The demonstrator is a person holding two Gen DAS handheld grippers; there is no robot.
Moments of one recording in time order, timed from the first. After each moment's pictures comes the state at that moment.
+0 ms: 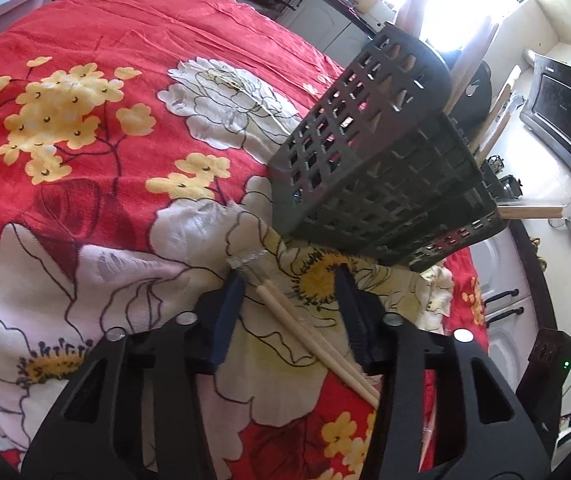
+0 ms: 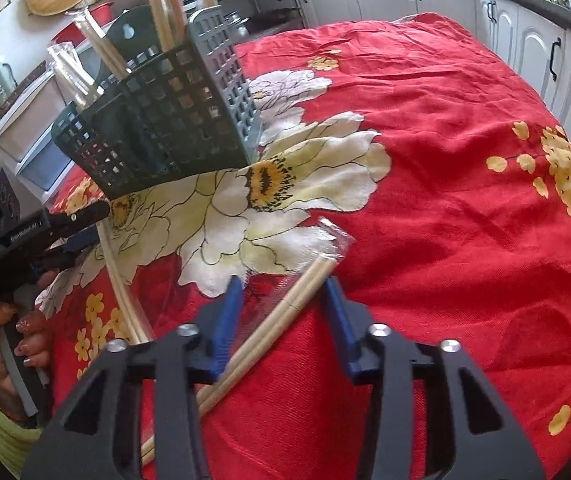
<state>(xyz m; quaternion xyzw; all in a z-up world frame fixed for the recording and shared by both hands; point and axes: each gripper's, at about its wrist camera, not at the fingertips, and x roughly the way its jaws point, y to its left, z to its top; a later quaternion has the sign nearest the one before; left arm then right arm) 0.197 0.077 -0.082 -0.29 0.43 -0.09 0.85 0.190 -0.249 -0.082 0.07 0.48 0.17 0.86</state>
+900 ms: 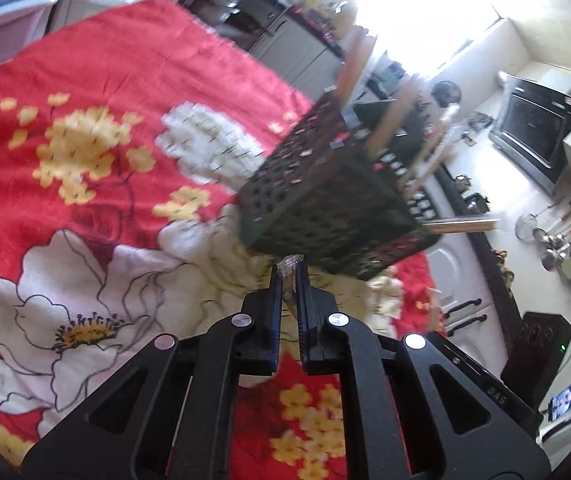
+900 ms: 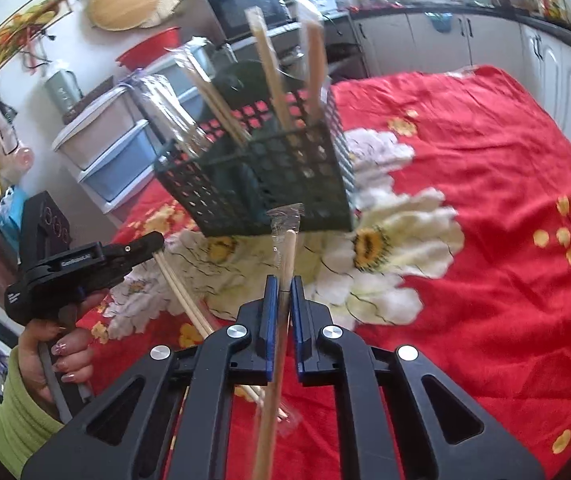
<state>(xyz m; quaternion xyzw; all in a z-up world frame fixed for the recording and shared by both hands) 0.159 0.089 -0.034 -0.31 0.37 -0.13 0.87 0.175 -0.219 -0.021 0.08 0.41 0.28 0.87</state>
